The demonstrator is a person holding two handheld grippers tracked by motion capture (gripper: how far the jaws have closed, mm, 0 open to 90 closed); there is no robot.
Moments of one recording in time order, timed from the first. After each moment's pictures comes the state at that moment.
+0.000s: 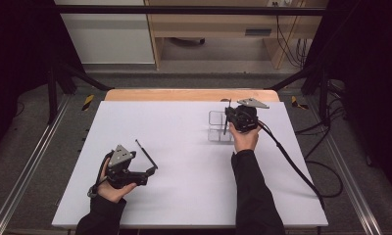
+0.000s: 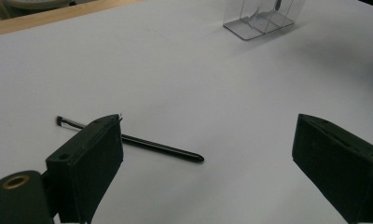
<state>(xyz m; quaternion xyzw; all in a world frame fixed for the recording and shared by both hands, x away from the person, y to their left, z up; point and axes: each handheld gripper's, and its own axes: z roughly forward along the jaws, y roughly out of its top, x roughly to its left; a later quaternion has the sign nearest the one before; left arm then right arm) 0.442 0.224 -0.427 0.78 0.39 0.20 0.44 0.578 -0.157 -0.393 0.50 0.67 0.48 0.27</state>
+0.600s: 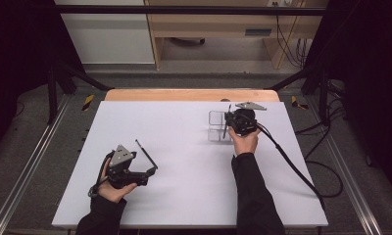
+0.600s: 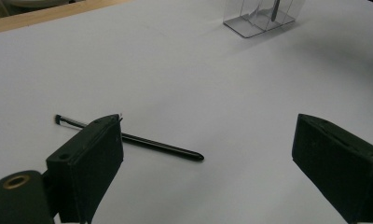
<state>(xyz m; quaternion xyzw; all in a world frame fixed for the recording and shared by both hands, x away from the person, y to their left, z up) 0.442 0.223 -0.429 0.78 0.39 0.20 0.44 0.577 -0.156 -0.403 0.51 0.69 0.45 0.25</state>
